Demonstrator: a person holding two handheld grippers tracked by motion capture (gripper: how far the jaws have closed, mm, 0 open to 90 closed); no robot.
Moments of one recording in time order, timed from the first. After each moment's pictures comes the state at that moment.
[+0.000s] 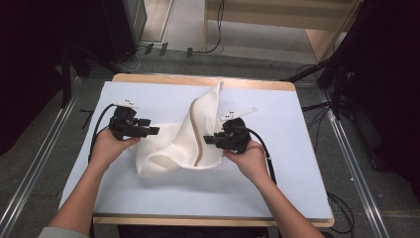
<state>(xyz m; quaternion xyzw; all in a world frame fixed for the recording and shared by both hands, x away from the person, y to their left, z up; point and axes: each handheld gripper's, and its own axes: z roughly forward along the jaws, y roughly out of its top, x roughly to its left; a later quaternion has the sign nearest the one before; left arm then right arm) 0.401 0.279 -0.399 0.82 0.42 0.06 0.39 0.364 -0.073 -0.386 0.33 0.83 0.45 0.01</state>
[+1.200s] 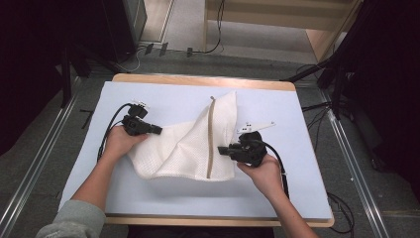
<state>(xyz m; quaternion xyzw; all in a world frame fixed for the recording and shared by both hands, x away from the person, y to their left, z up) 0.447 0.272 -0.449 0.84 0.45 -0.01 0.32 0.335 -0.112 -0.398 0.36 0.82 0.44 0.02</state>
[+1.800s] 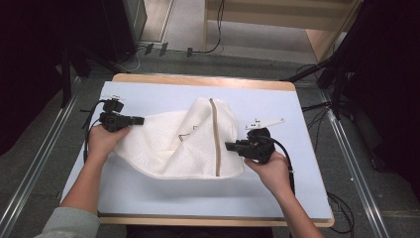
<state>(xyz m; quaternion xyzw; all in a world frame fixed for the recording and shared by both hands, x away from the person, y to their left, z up) 0.428 0.329 -0.419 0.76 0.52 0.04 0.38 0.339 -0.131 -0.389 0.37 0.81 0.45 0.03</state>
